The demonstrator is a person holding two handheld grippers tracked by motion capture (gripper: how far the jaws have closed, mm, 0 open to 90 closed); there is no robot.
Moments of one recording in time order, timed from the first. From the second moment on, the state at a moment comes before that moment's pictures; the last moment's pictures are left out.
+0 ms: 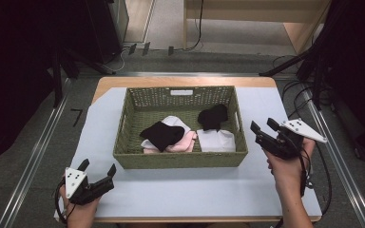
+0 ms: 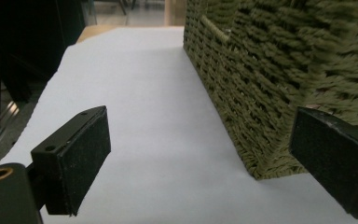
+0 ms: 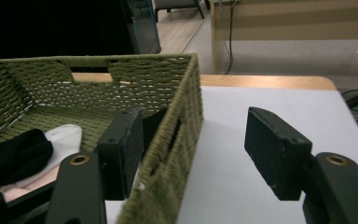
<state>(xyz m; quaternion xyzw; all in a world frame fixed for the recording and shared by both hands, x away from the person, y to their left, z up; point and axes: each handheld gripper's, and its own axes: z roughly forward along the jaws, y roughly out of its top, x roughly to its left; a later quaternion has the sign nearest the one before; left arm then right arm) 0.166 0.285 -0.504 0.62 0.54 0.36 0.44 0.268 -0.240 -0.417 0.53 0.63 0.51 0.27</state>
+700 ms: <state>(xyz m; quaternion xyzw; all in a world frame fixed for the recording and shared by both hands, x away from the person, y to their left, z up) 0.166 0.285 -0.504 0.62 0.54 0.35 0.44 0.314 -0.163 -0.388 0.50 0.66 0.48 0.27</state>
